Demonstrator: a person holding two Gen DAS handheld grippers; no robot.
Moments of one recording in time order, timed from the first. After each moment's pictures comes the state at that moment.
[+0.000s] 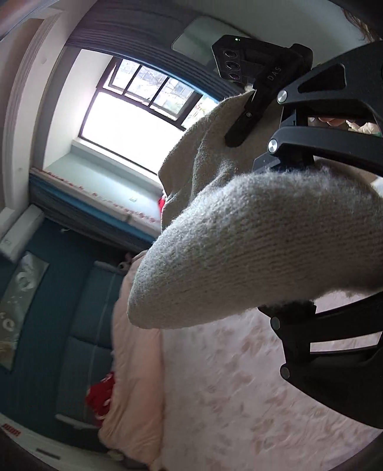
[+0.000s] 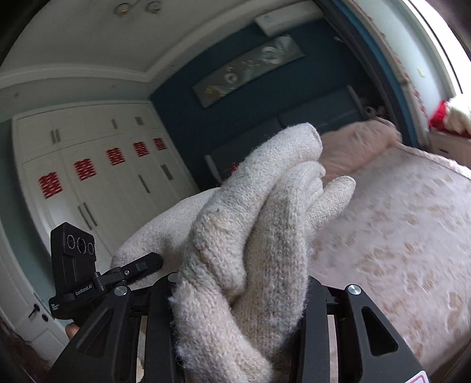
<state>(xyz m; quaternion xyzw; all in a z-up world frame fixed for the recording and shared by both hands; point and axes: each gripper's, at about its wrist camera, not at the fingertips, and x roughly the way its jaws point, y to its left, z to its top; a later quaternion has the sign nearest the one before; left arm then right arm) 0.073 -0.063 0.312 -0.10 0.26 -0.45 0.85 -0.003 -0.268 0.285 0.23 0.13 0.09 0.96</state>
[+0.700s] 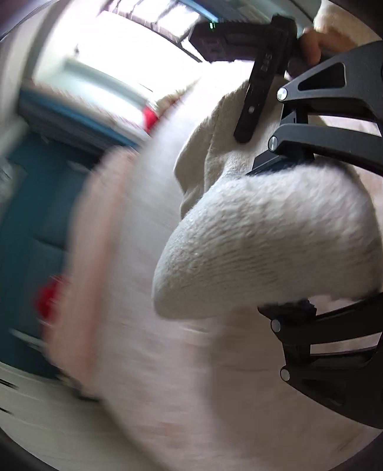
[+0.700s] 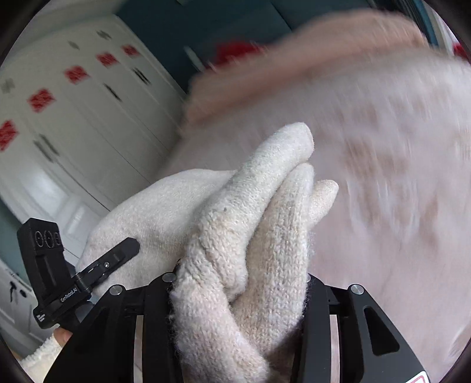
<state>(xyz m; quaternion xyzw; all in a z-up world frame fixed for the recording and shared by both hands) 0.245 0.082 0.022 -0.08 0.39 -0.27 0.87 0.237 -0.129 -0.046 0.27 0.45 0.08 0.85</state>
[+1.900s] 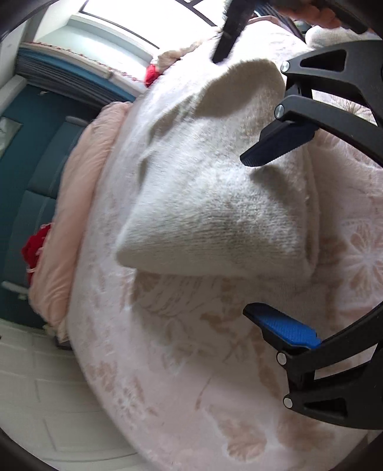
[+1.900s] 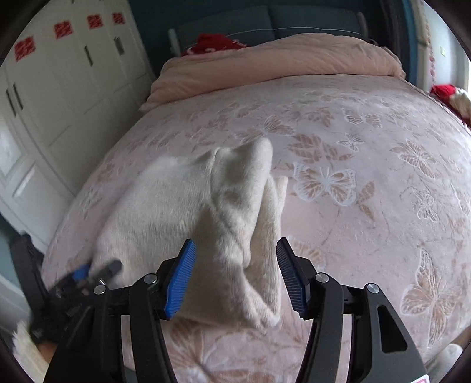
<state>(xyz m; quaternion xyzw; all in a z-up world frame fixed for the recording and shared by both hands) 0.165 0.119 -0.019 -0.10 0.38 -0.17 0.91 0.174 -0.112 0.015 0.11 0.41 0.00 0.91</state>
